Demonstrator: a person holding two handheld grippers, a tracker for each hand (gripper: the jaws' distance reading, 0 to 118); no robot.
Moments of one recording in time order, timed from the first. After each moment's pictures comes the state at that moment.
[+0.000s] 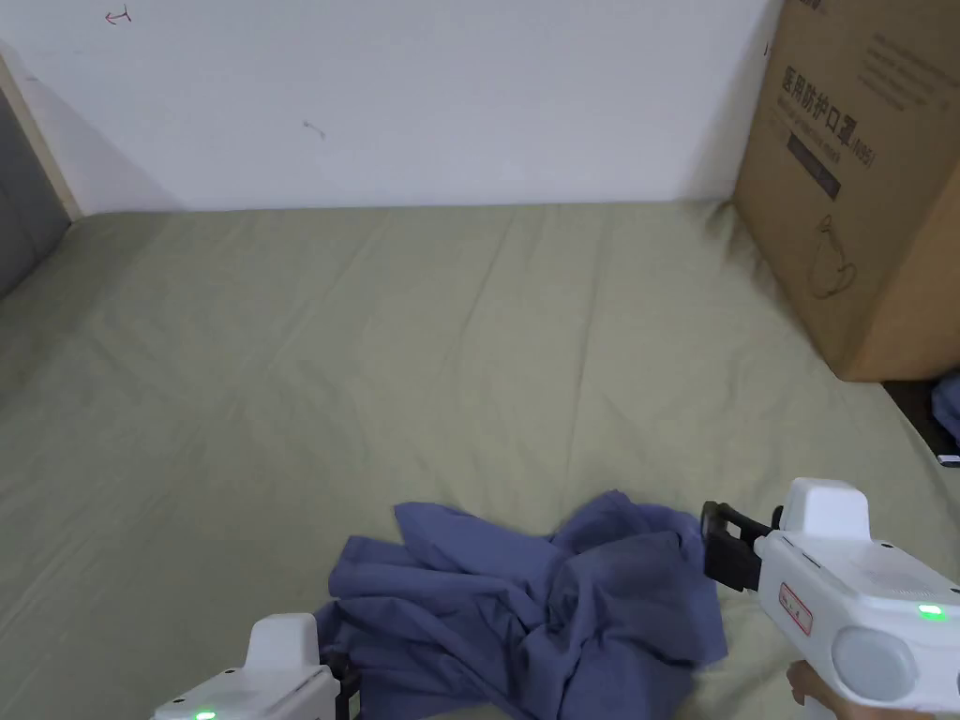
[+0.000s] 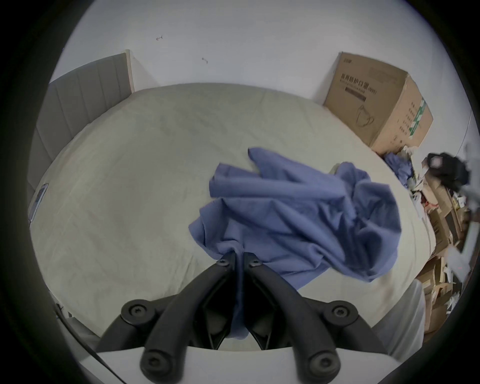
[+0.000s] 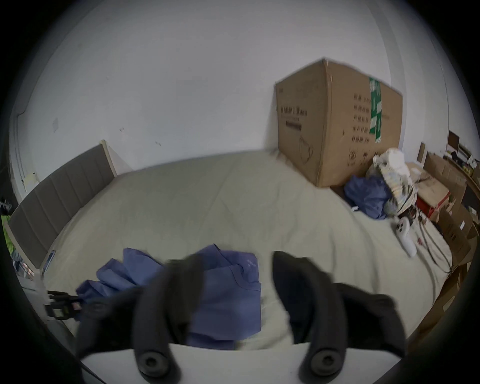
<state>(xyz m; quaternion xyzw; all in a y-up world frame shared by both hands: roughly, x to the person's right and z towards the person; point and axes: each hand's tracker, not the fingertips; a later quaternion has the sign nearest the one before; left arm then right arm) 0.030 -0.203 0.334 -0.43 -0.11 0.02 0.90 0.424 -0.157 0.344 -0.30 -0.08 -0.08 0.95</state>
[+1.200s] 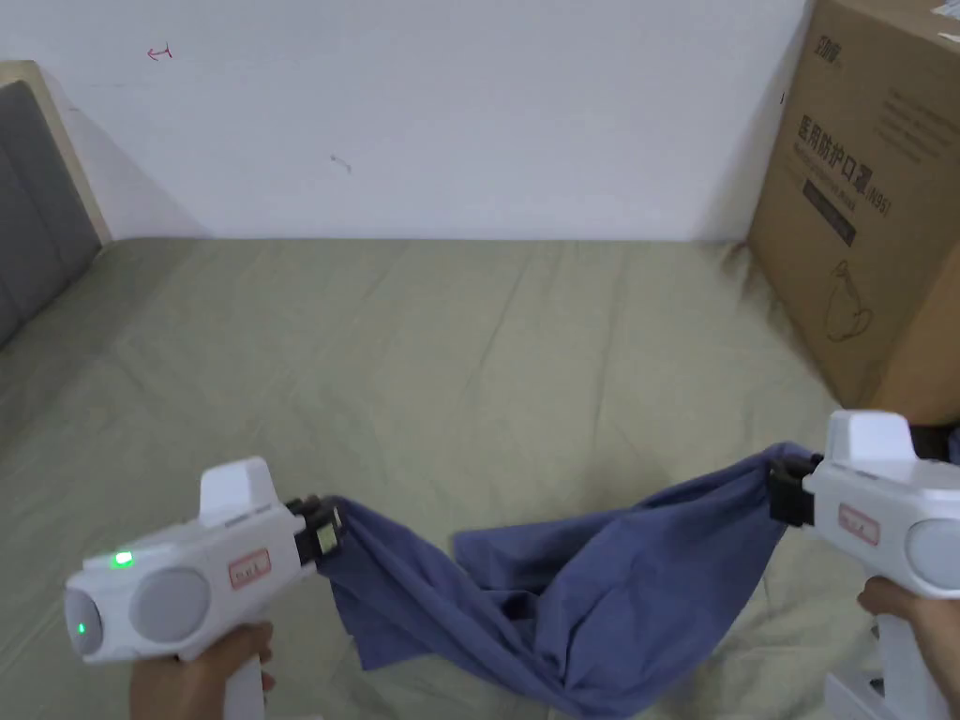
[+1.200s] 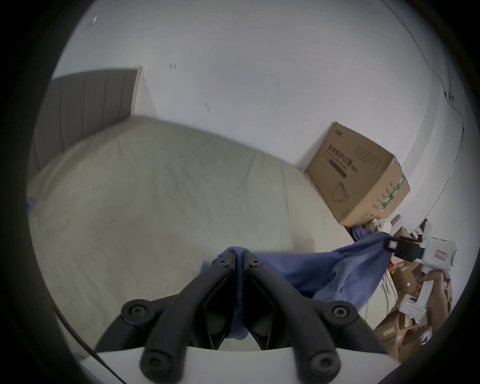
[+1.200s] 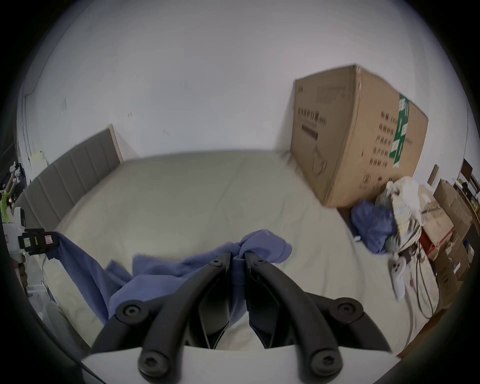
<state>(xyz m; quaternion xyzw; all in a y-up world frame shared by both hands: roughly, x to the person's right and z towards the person) -0.013 -0.084 0.255 -0.31 -0.14 0.14 0.93 0.456 -0.075 0.303 -0.29 -0.04 -0.02 0.96</state>
